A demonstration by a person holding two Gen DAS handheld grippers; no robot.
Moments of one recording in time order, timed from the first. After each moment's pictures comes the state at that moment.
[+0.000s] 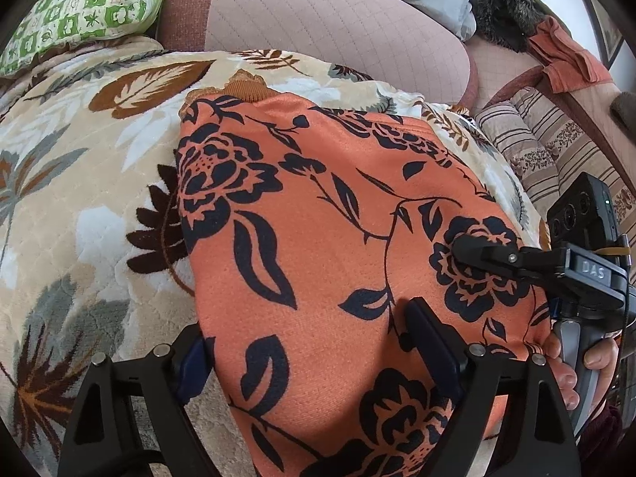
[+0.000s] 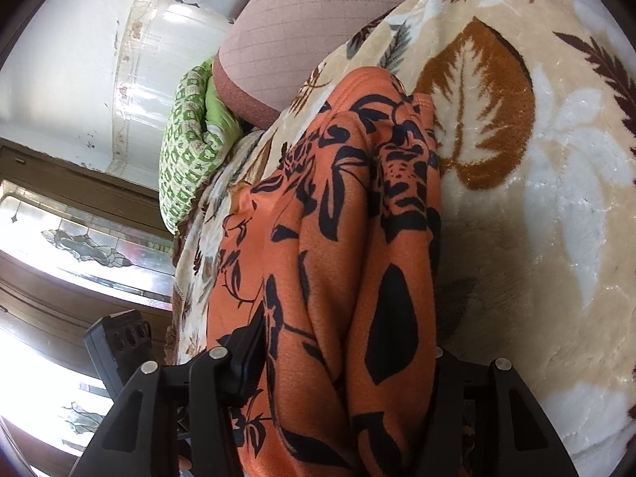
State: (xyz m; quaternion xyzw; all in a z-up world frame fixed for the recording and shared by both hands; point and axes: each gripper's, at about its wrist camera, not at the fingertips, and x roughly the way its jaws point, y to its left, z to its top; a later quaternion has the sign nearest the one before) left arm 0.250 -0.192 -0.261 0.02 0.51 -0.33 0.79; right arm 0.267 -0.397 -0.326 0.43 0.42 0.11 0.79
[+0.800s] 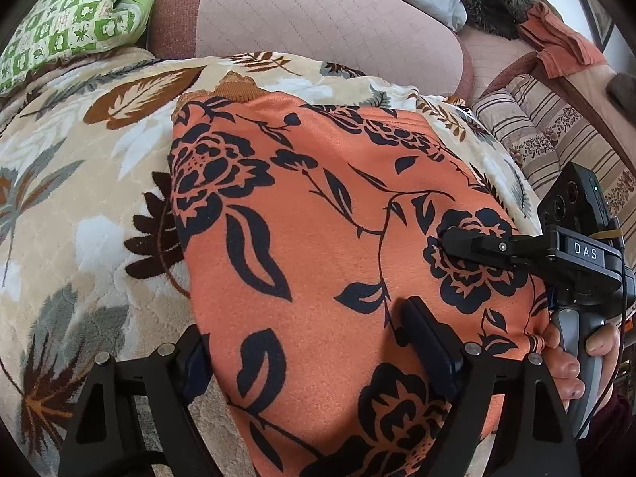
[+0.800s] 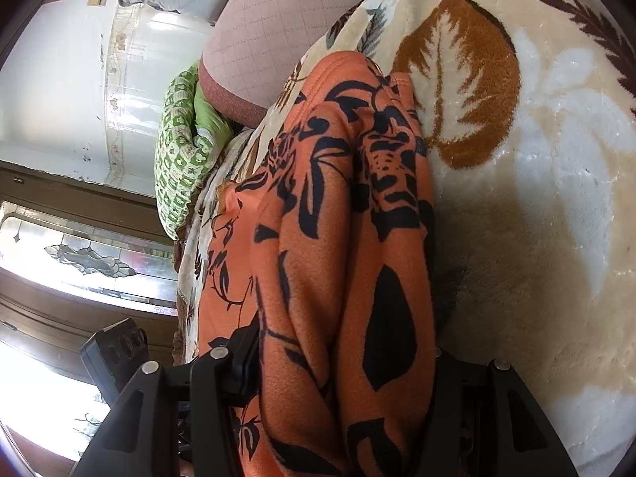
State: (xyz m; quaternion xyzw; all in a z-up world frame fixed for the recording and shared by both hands) left arm 0.244 -0.196 -0.261 0.04 0.50 -0.34 0.80; right arm 0.267 -0.405 -0.344 0.46 0.42 0.11 0.77
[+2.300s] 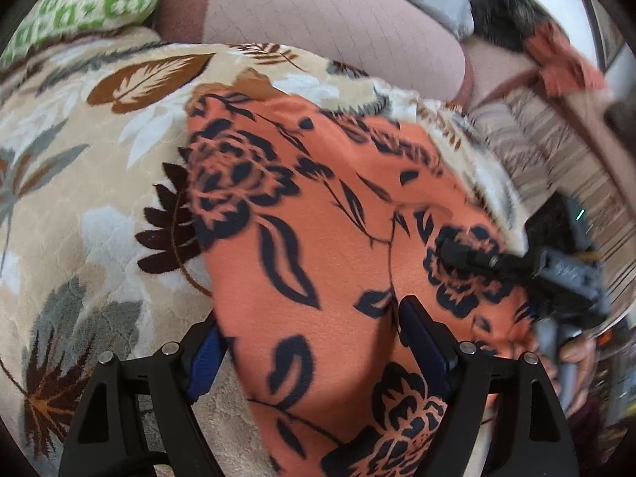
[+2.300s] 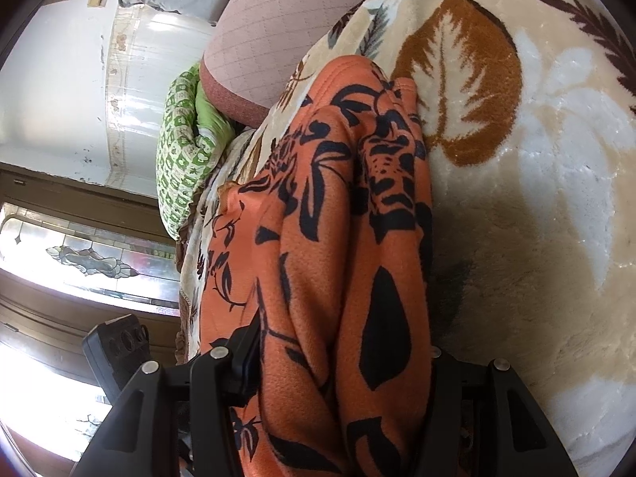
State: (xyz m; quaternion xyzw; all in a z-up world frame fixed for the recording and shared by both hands) left arm 0.264 -0.170 -0.253 -0.02 0.53 -0.35 0.77; right arm 0.274 -0.402 -0.339 0.47 0.42 0.11 0.77
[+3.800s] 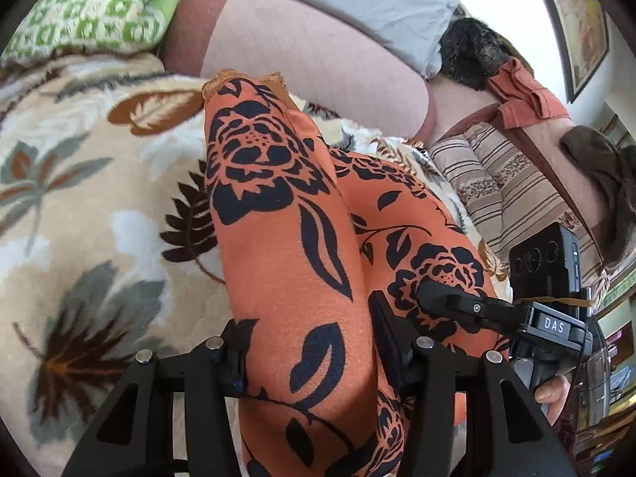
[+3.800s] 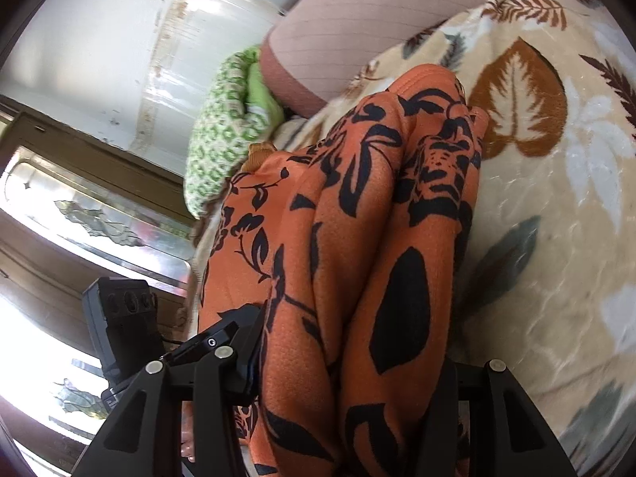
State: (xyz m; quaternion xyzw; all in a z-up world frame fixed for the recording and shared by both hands) left arm 0.229 -0.125 -0.207 -0.06 0.48 -0.39 0.78; right arm 0.236 -0.339 -0.283 0.41 0.39 0.14 0.82
